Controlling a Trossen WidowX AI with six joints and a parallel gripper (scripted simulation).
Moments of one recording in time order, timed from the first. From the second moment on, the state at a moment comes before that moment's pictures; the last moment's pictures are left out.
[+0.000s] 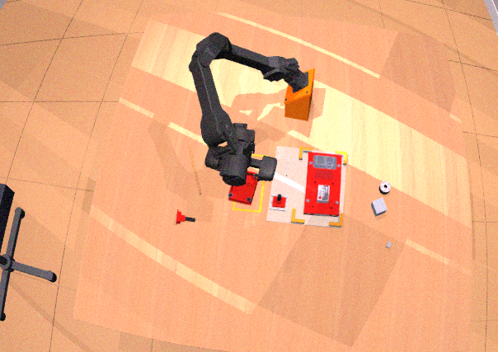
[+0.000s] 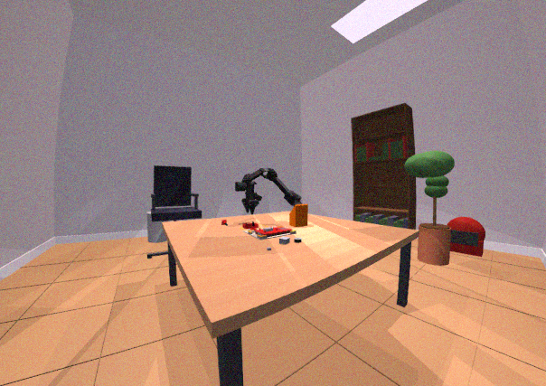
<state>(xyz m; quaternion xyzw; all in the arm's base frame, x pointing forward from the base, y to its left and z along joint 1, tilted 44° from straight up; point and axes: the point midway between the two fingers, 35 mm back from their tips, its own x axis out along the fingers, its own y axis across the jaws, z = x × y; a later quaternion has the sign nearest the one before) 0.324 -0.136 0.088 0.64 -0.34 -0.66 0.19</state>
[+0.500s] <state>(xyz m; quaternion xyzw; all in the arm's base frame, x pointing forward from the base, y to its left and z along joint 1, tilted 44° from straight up) 0.330 -0.144 0.045 0.73 -0.49 -0.47 -0.09</state>
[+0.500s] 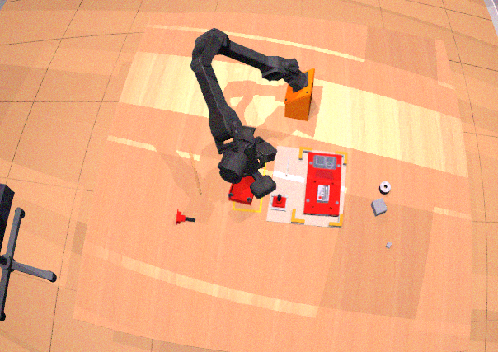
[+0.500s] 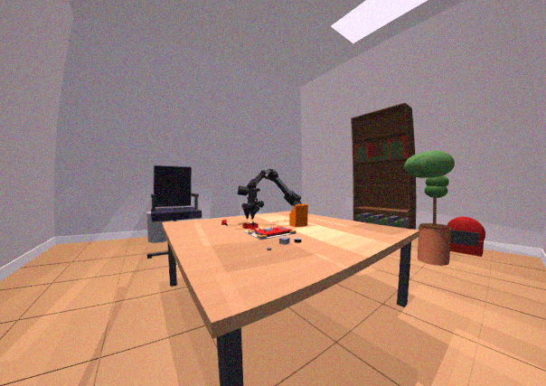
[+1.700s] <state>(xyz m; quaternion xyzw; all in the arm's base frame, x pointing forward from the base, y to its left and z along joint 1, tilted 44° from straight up) 0.295 -0.148 0.060 0.36 -0.29 0.19 -0.86</state>
